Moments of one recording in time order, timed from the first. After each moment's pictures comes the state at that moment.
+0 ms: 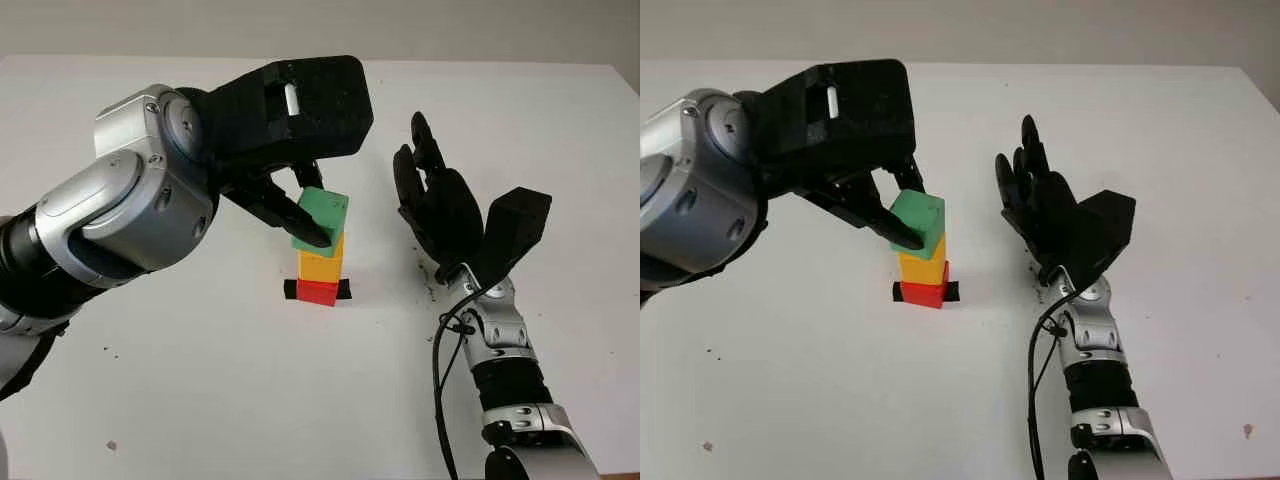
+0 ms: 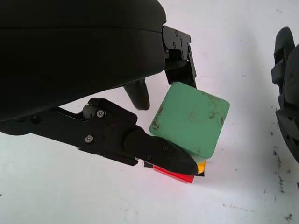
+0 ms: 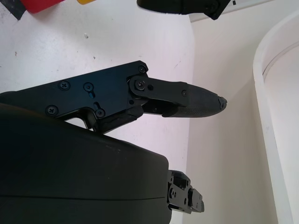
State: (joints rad) left arm -1.24 0.74 -0.73 -0.38 0.14 1.34 -0.88; right arm -0.52 -0.12 -0.10 0.42 0.17 -0.07 0.25
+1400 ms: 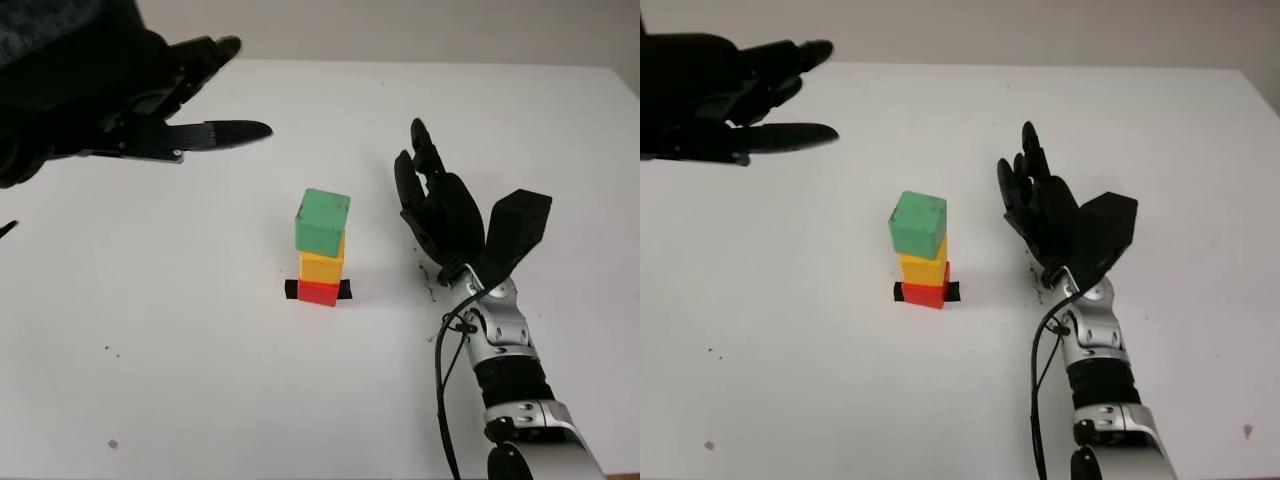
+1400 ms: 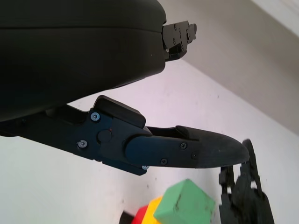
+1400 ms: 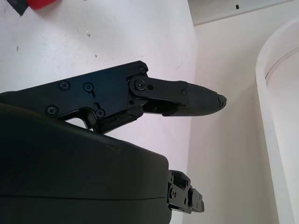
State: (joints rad) left arm -0.76 0.89 0.04 -0.57 -0.05 1.07 -0.59; right arm -0.56 -0.15 -0.12 0.49 0.18 -0.09 0.32
